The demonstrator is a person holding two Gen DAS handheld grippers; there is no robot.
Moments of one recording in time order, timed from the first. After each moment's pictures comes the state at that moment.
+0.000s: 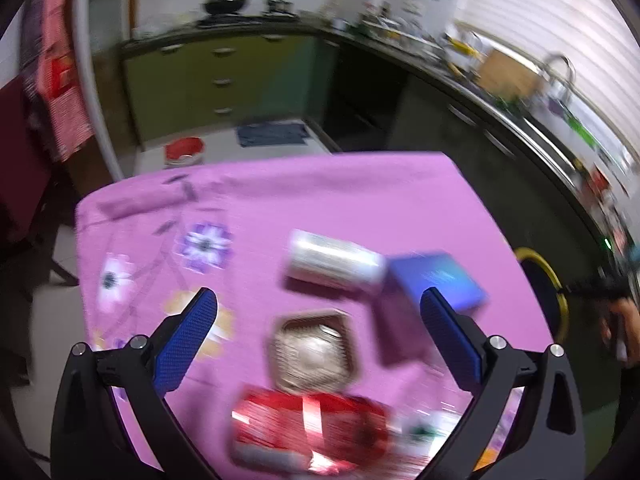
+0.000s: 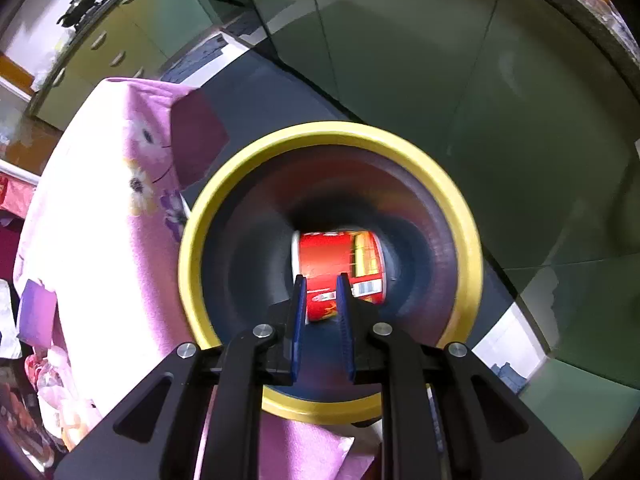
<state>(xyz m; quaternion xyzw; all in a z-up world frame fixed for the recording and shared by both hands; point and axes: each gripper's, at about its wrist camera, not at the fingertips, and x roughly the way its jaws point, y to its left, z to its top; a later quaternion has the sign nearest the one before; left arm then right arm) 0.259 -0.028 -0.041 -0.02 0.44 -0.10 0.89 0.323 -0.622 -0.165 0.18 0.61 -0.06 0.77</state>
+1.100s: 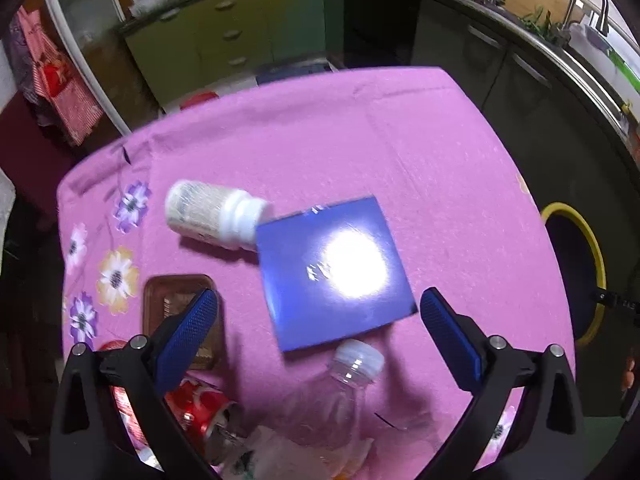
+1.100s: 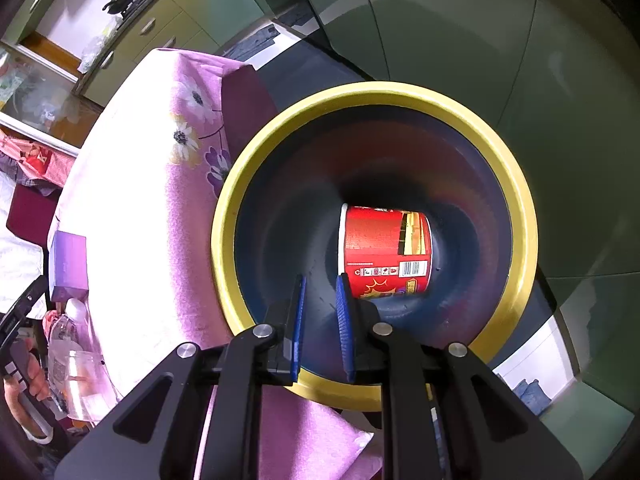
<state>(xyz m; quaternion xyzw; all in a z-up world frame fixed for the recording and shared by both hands) 0.291 -0.157 -0.089 0.03 0.54 -0.01 0.84 0.298 -0.617 -0.186 0.21 0.60 0.03 0.77</state>
